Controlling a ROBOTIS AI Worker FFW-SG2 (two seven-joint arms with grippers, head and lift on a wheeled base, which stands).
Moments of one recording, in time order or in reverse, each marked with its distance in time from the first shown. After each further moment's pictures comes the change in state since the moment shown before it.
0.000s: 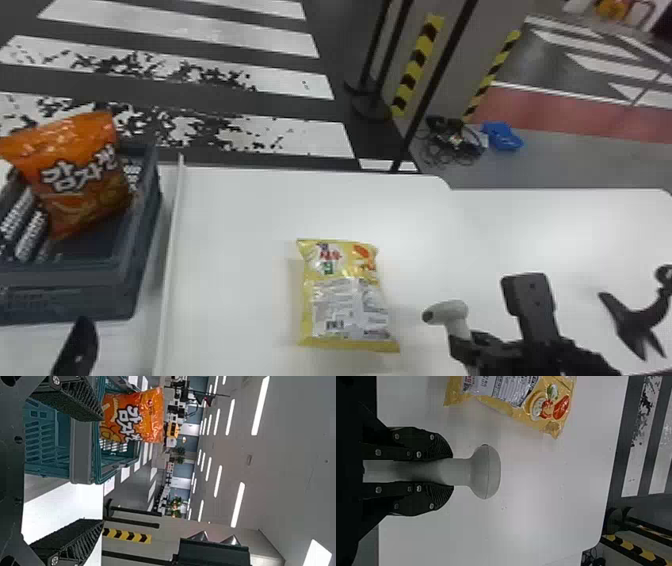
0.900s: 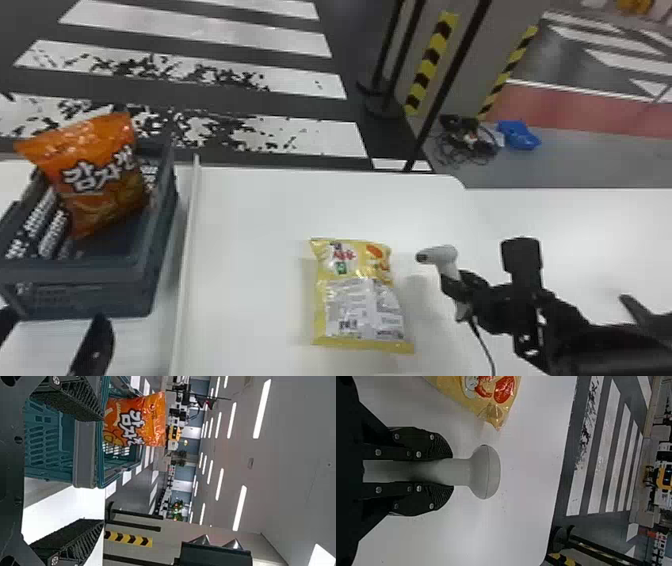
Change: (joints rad) left arm 0.006 -0.011 0.011 0.000 -0.001 0.008 0.002; right arm -0.230 -0.120 0.025 0.549 -0.078 -0.579 0.099
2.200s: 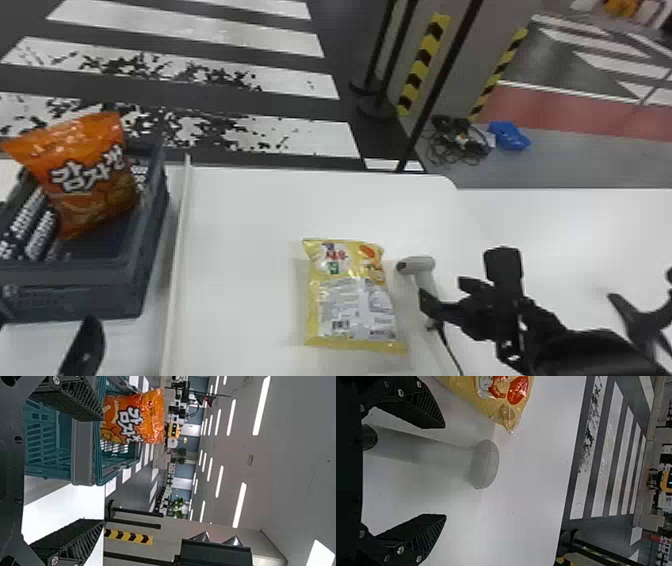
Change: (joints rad) left arm 0.000 0.011 -0.002 -0.008 -0.003 0.003 0.003; right arm -0.016 -0.011 0.035 0.111 -0.010 -0.090 0.005
